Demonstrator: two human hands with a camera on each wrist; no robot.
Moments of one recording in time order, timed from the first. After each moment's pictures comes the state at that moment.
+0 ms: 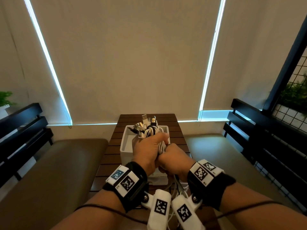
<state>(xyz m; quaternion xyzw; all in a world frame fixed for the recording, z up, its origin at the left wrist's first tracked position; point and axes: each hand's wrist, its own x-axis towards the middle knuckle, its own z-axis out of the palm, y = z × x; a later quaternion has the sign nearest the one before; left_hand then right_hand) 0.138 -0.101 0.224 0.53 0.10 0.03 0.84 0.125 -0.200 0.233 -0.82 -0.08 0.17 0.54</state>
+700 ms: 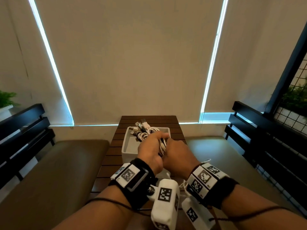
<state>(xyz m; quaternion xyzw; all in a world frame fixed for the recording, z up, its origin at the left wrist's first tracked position) 0.137 -0.111 0.246 0.42 0.21 -0.07 0.88 0.134 -0.200 0.233 -0.96 -0.14 -0.05 0.23</state>
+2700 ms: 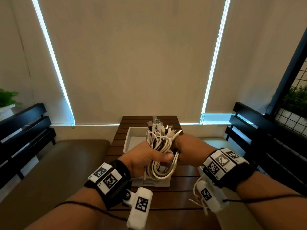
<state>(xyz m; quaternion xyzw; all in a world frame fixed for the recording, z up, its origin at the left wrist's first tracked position) 0.123 -0.055 0.236 0.65 -0.12 -0.20 0.72 0.156 -0.236 0.256 -0.95 -0.30 -0.01 0.09</state>
